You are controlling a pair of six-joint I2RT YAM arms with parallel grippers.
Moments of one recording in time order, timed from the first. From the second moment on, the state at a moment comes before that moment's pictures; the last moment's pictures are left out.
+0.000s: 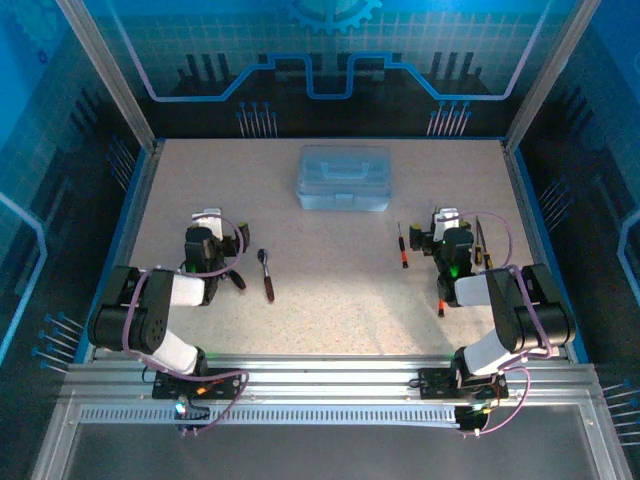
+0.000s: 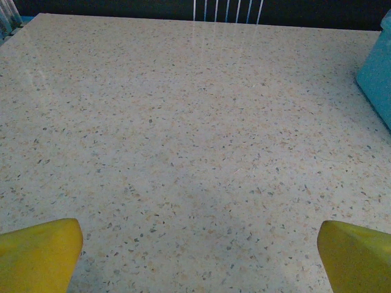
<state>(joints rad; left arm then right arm) -0.02 1.54 0.36 0.80 -0.08 -0.09 0.10 1.54 0.35 0.82 0.16 -0.05</state>
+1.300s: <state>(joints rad) -0.03 0.98 0.83 0.06 -0.01 -0.54 0.15 1.03 0.76 0.11 0.15 0.26</state>
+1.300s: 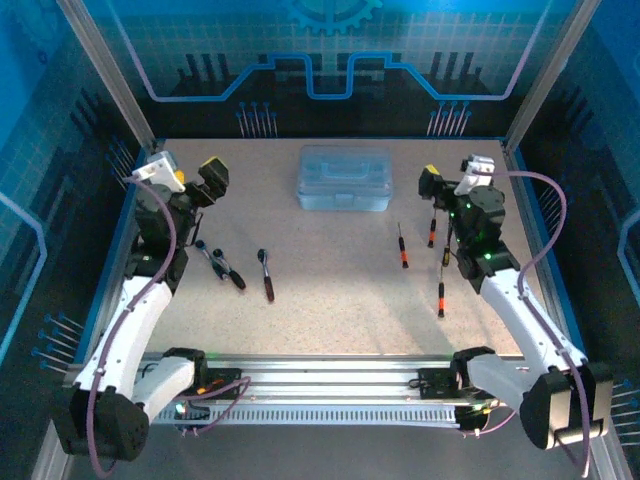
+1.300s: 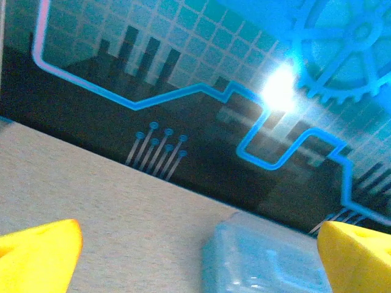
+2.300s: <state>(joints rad) -0.32 2.11 1.84 -0.50 0.18 -0.46 0.14 1.63 1.24 -0.29 -0.10 0.42</state>
